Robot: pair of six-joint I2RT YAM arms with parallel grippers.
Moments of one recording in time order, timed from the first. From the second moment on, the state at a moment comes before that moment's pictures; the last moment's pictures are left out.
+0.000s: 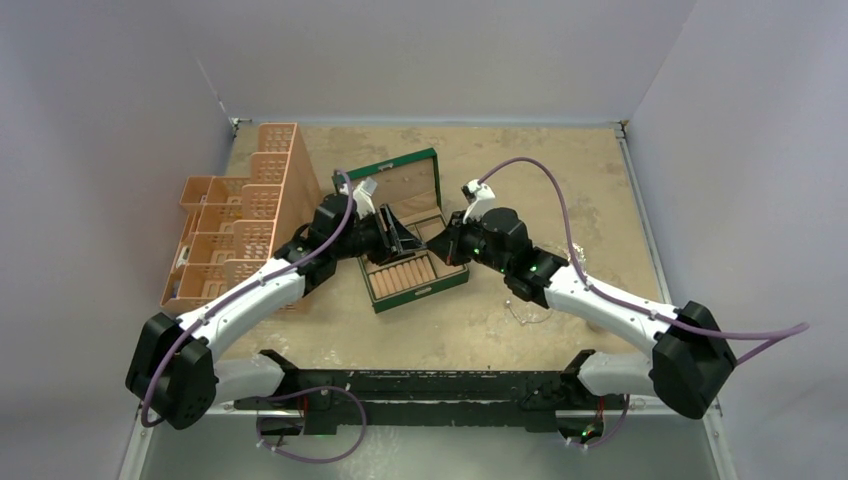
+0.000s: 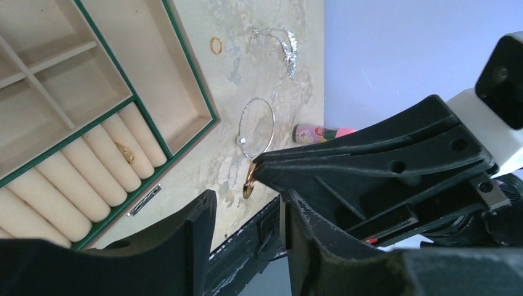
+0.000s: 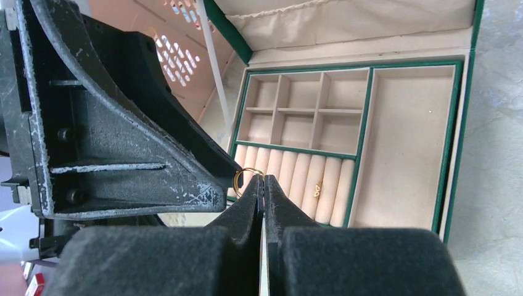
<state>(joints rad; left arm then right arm) -0.56 1.21 0.78 -0.06 0.39 -1.00 0.77 1.25 0.77 0.11 -0.09 0.60</state>
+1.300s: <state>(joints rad) -0.56 1.17 0.78 -0.07 0.36 -0.98 0.74 1.17 0.73 0.17 -0.20 0.74</state>
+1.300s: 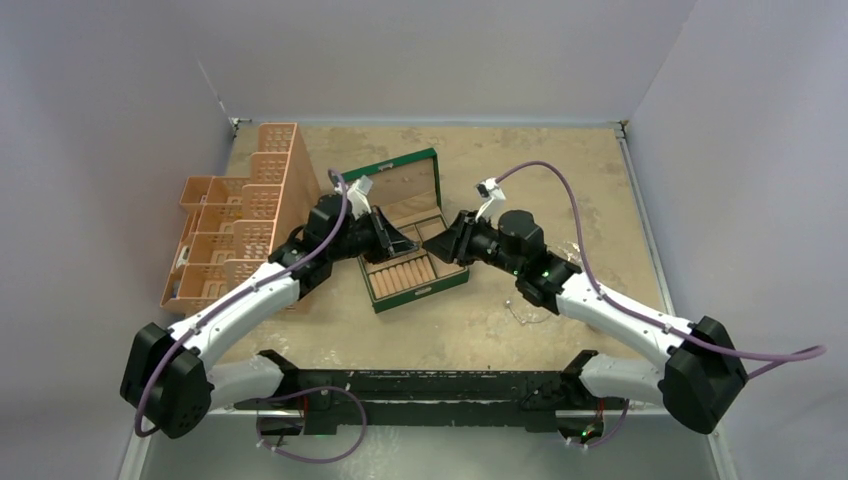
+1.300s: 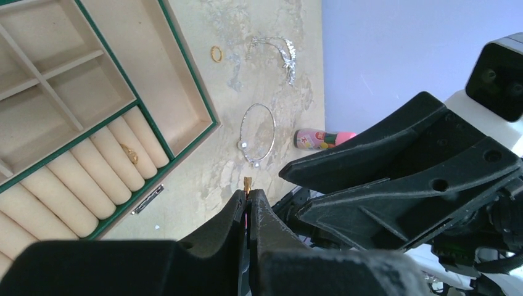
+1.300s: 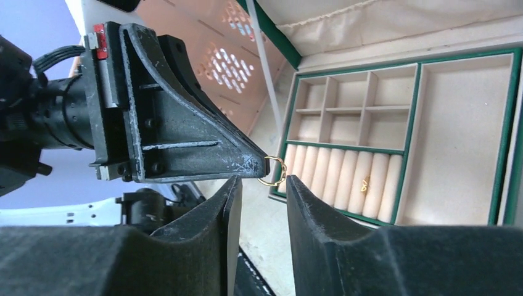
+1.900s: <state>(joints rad) -0.51 0.99 0.81 -0.06 0.56 -0.90 0.70 1.13 0.67 0.48 -0.36 1.01</state>
